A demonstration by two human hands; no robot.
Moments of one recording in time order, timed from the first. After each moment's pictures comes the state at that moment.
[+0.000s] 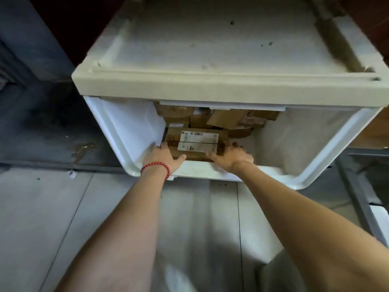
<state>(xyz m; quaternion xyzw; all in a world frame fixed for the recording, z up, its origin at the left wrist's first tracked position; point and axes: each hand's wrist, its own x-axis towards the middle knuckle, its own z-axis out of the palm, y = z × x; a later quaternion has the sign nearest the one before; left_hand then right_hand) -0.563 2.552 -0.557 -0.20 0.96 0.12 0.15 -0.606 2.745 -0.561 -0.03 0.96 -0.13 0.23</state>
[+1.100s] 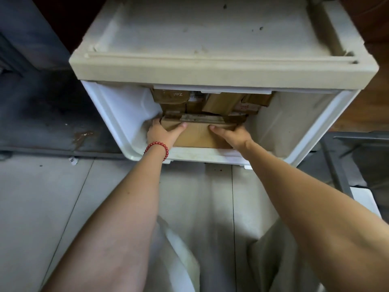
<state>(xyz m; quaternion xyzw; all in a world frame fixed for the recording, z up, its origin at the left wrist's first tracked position) -0.559 2.571 -0.532 -0.30 0.84 0.44 0.00 -0.610 2.773 -0.549 0.10 0.82 -0.53 0.21</state>
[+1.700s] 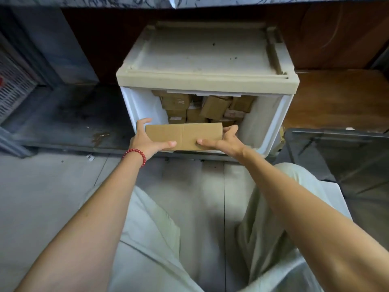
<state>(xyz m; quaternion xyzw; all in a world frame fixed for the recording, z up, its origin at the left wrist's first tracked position) -0.421 2.566 -0.439 -0.24 0.86 0.46 -0.01 -0.490 2.793 -0.455 -0.04 0.80 -0.55 0.24</state>
